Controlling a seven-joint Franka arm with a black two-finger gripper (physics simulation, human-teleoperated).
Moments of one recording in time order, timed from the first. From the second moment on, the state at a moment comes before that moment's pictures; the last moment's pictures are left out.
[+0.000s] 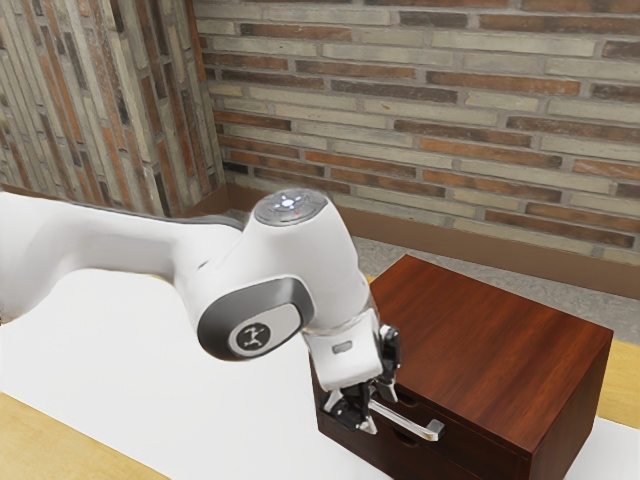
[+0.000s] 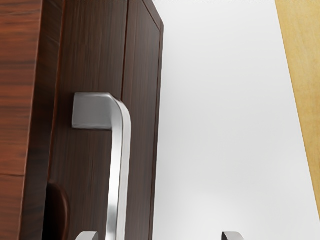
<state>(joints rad) -0.18 -0.07 -0.52 -2.25 -0.11 2.40 1.08</state>
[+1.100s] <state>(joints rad) -0.23 -0.12 -0.52 -2.38 -0.03 2.50 1.04</state>
